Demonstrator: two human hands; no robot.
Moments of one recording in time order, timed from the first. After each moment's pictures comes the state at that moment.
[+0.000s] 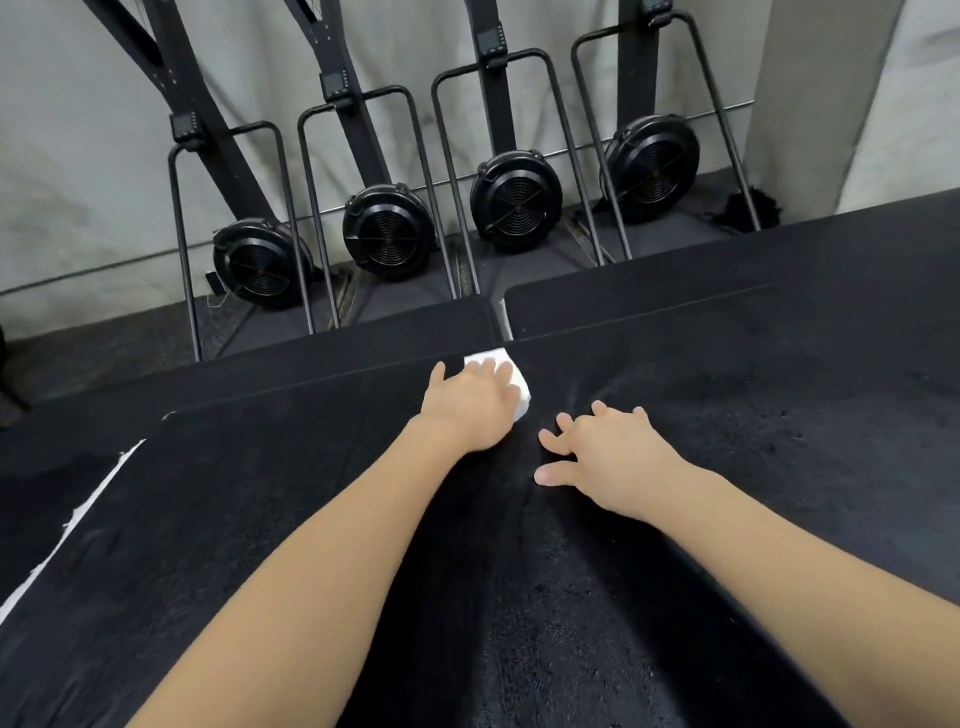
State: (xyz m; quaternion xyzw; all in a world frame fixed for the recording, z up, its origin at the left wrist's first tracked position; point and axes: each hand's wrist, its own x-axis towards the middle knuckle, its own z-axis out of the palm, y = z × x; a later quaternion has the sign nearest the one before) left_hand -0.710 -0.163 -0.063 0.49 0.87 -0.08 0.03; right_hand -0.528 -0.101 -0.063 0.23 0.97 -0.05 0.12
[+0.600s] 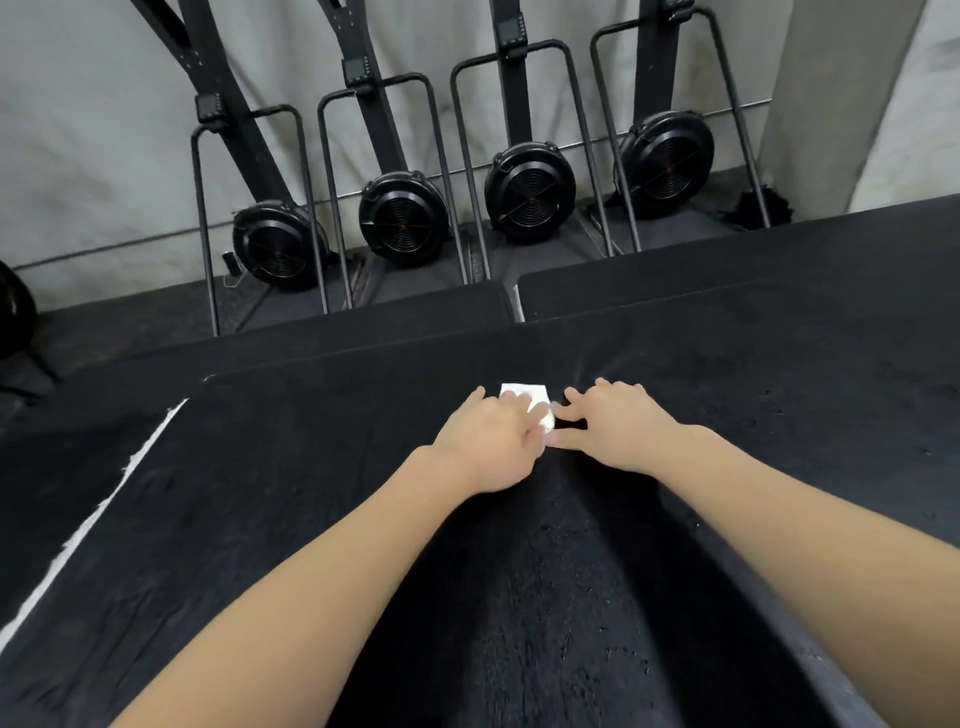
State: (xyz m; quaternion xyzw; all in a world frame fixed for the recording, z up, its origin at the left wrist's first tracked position) left_hand -0.648 -0.229 -0.068 0.58 0.81 -0.05 0.03; right_hand -0.518 -0.100 -0.061 0.23 0.96 -0.12 0.09
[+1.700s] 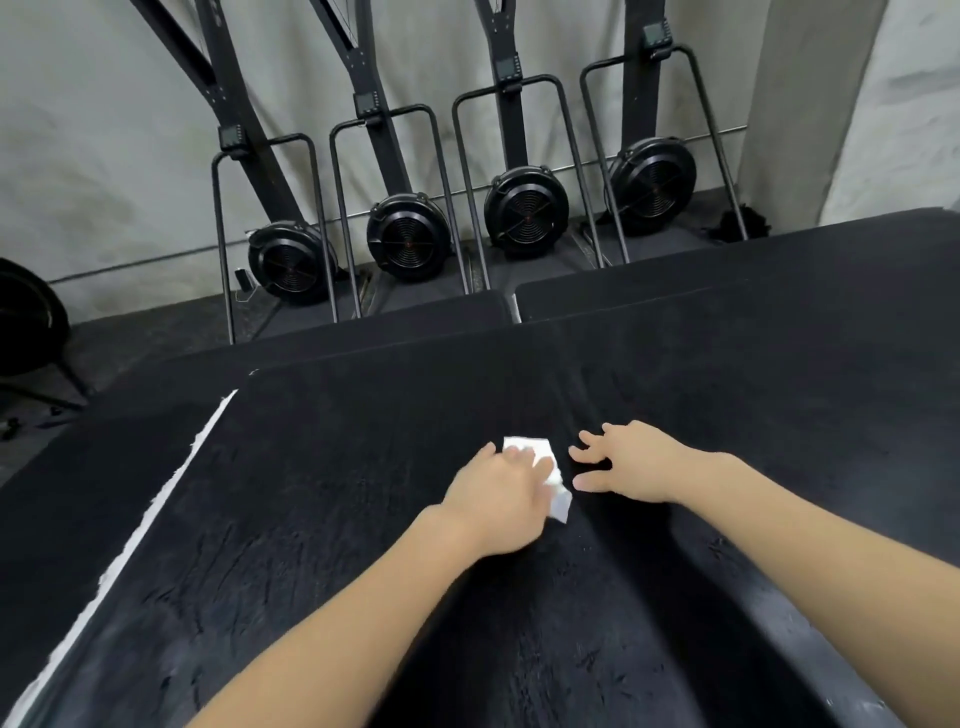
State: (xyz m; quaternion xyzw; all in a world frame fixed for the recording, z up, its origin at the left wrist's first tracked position) left_hand -0.545 -0.324 -0.053 0.60 0.80 -0.07 0.02; right_hand -0.426 -0.152 -0.054 0.21 0.95 -0.18 0.13
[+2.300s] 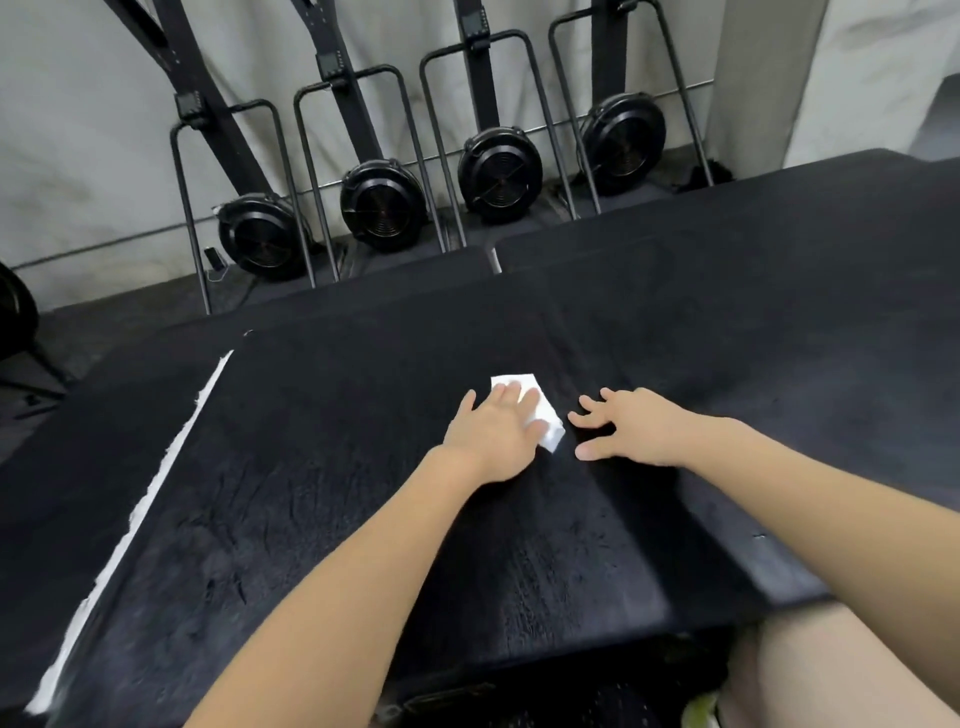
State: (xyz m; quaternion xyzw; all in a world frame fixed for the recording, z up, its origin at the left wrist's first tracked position) left_hand -0.527 -0.347 -0.062 0.56 0.82 -0.04 0.10; right_hand -0.367 -0.202 -0.065 0.23 0.94 -0.22 0.11
